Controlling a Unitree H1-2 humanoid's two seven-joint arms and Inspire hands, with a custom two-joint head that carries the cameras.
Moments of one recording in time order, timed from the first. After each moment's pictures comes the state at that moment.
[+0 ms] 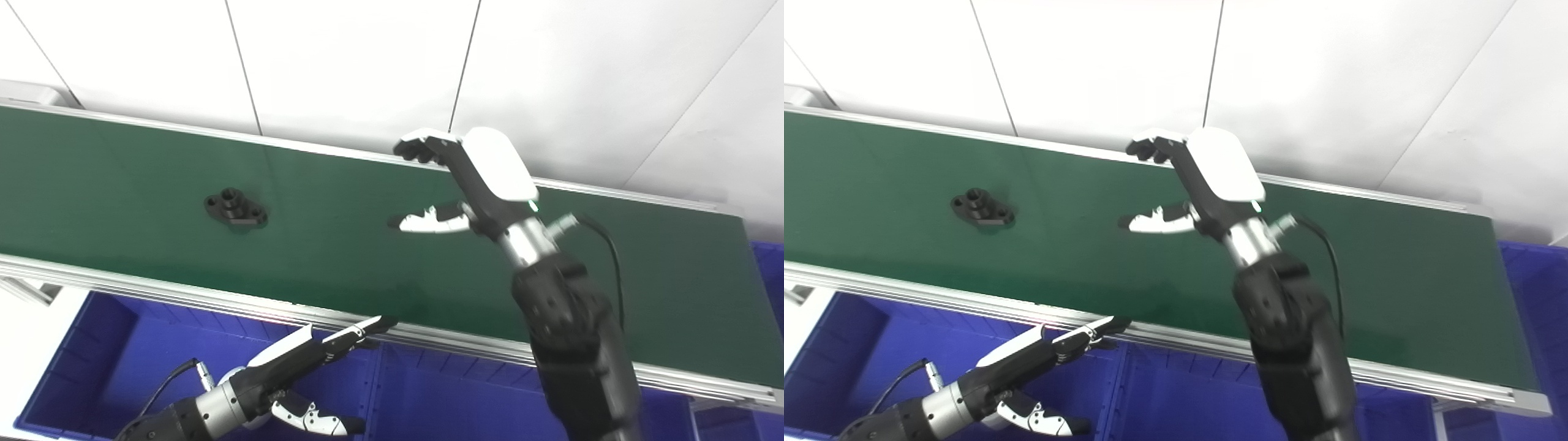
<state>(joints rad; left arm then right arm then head) 0.29 0.38 -0.32 -0.15 -0.03 -0.34 -0.55 -0.41 -0.06 0.40 -0.22 -0.87 0.15 0.38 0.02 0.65</state>
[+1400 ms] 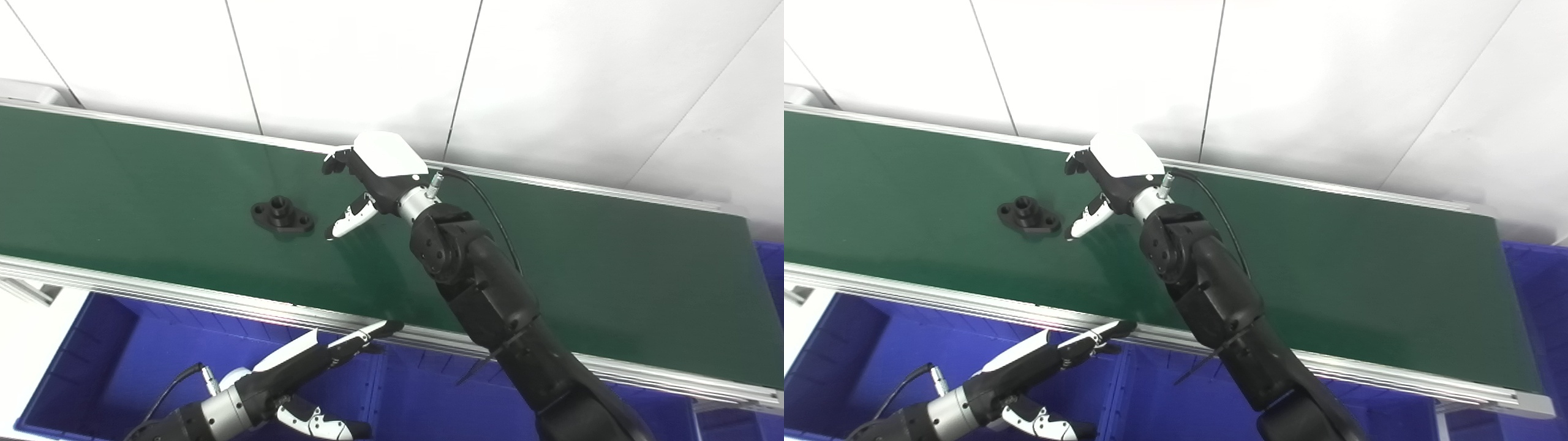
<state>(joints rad) 0.30 0.37 -0.33 -0.15 -0.01 -0.34 -0.54 -0.63 0.07 0.59 0.34 -0.91 0.18 0.26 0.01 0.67</state>
